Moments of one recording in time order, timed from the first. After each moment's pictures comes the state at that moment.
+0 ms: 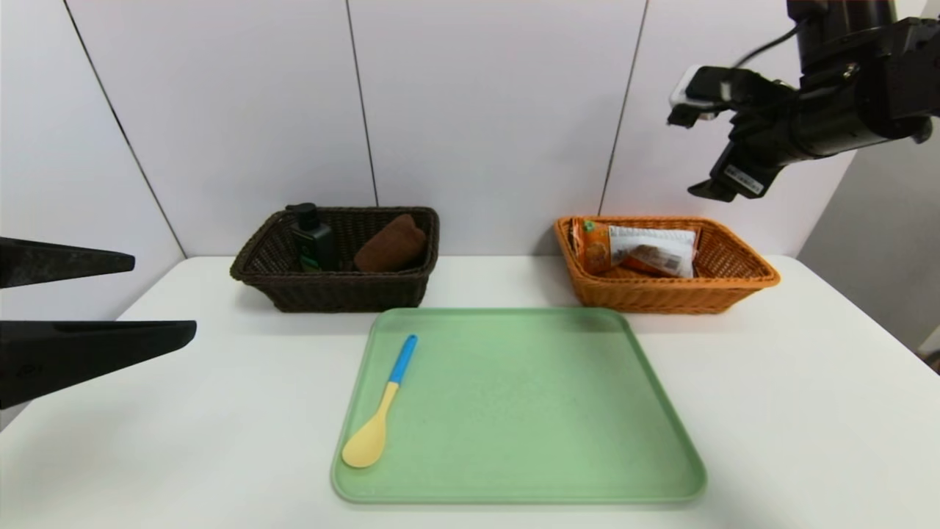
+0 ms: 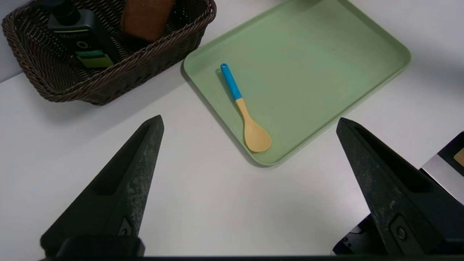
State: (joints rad) left arm -0.34 1.05 -1.21 0.55 -0.25 0.13; right arm 0.20 1.86 -1.89 0.50 -0.27 -0.92
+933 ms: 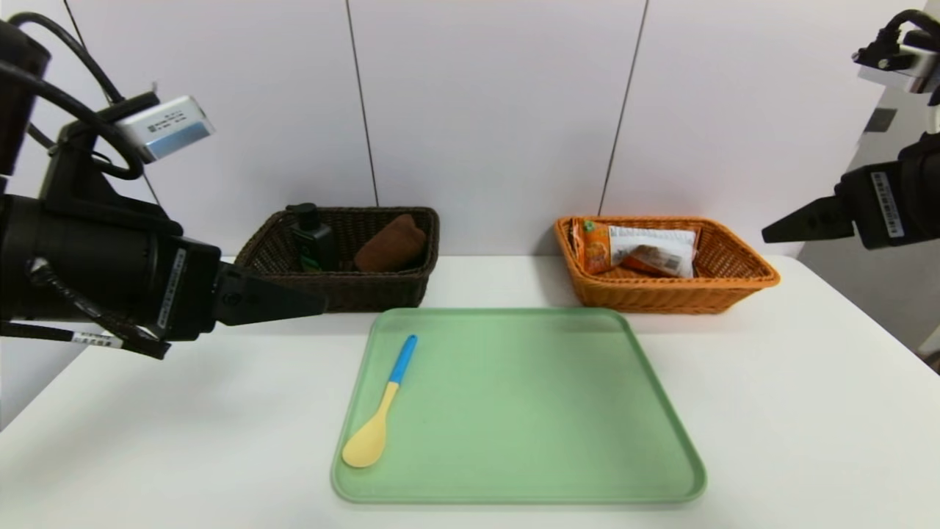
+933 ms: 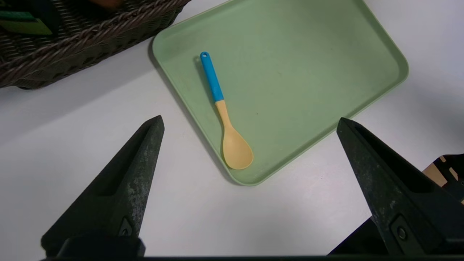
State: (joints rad) left arm -0.40 1.34 -1.28 0.52 -0.25 -0.04; right arm 0.34 1.47 -1.66 0.90 -0.26 0.07
